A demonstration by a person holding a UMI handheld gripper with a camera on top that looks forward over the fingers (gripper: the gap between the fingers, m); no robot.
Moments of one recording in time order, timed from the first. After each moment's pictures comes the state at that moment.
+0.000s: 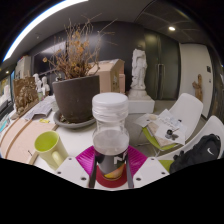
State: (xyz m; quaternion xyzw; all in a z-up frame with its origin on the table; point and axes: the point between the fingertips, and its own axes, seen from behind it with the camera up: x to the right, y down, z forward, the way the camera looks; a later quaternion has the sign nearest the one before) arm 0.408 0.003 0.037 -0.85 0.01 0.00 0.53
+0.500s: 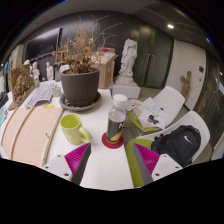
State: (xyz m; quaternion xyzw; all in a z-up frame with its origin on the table) arm 0.382 -0.142 0.090 -0.90 0.04 -0.08 0.44
